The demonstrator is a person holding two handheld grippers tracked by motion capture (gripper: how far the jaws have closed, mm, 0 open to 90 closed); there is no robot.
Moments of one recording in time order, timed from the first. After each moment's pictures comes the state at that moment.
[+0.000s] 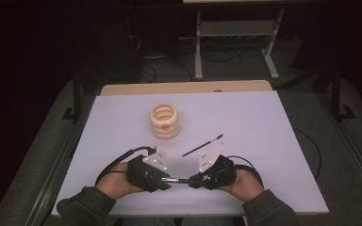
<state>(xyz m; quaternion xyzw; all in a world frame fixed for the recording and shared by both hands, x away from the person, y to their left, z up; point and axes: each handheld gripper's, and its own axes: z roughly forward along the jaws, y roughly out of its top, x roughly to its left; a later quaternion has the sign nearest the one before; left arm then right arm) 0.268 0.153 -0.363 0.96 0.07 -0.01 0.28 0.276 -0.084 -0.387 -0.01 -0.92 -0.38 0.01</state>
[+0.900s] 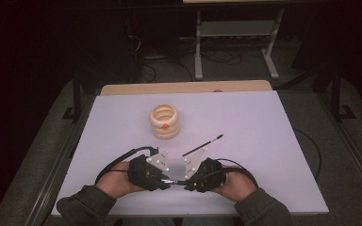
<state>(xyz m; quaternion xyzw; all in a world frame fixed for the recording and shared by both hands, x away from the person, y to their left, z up) 0.268 0.151 -0.360 0.96 0.06 -0.02 0.27 0.271 -0.054 -0.392 0.00 -0.95 -0.30 -0.01</state>
